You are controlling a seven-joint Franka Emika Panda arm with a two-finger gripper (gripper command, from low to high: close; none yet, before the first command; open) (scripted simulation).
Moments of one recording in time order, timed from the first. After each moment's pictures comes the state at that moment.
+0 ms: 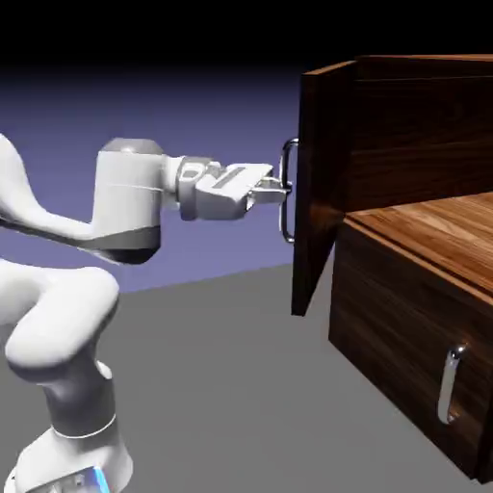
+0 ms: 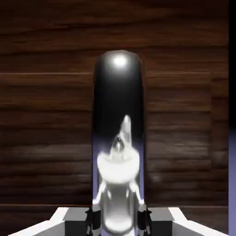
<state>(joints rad) -0.51 -1.30 0.11 -2.92 -1.69 2.92 2.59</state>
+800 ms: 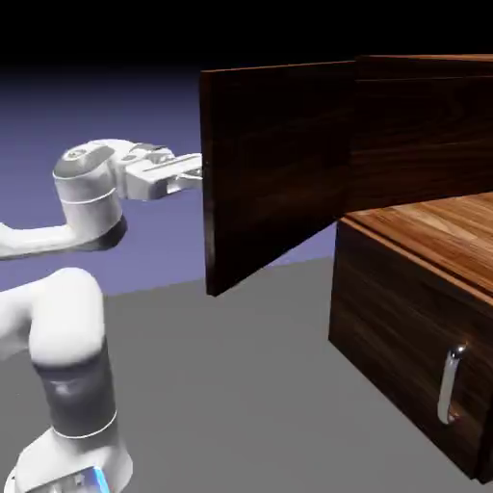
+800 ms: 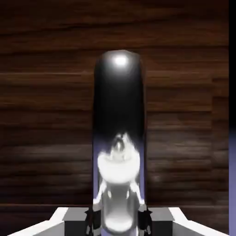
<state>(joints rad) -0.09 -1.55 0.72 -2.90 -0.76 2.03 2.18</state>
